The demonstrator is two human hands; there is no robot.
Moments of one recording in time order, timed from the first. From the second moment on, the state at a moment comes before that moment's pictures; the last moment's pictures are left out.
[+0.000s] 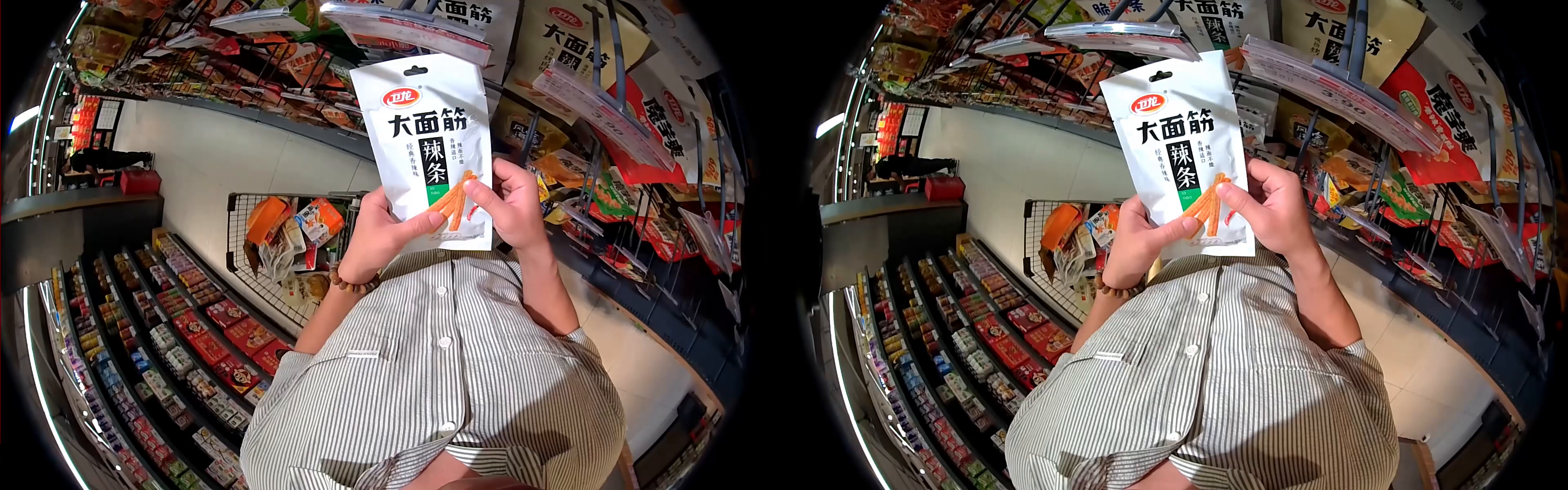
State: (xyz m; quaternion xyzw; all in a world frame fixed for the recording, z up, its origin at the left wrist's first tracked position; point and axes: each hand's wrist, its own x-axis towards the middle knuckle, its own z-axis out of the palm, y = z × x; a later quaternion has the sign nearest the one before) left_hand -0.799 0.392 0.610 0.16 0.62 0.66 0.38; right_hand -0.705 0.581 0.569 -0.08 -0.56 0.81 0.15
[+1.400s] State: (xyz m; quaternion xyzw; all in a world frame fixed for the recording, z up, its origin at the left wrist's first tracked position) left_hand -0.797 0.413 0.605 0.13 0.64 0.65 0.39; right_hand -0.699 0.600 0.561 -0.10 -0.54 0.83 0.09
